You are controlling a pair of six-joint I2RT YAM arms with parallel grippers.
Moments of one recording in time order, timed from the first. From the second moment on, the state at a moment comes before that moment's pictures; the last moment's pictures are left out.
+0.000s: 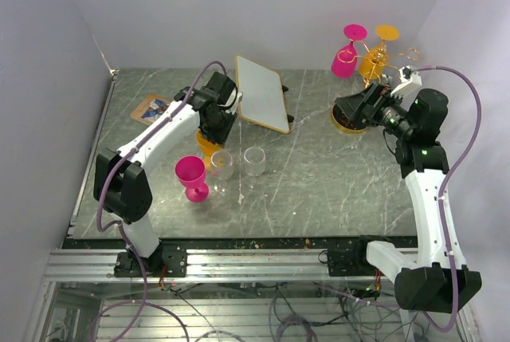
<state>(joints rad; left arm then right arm) -0.54 1.73 1.57 -0.99 -0.02 -0.09 -0.09 1.02 1.10 -0.26 -0.57 0.44</state>
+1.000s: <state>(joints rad) -0.53 1.11 1.25 -0.04 0.04 -0.12 -0.09 1.34 1.60 -0.54 -0.13 0.43</state>
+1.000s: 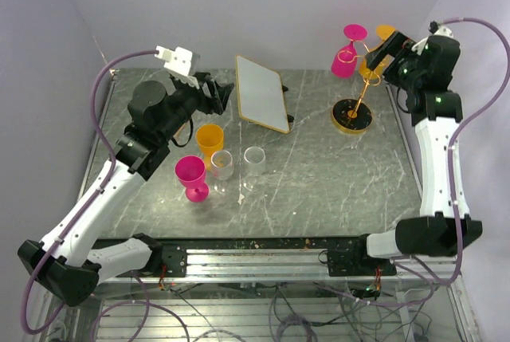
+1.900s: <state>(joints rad) -0.53 1.16 1.17 0.06 0.04 -0.07 -0.24 1.99 2.25 -0.61 0.03 0.59</state>
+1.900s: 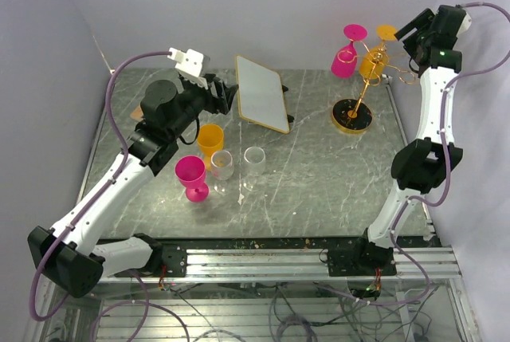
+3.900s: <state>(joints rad) -0.55 1.18 1.17 0.06 0.06 -0.08 -0.24 2.21 2.44 -0.59 -0.04 0.97</state>
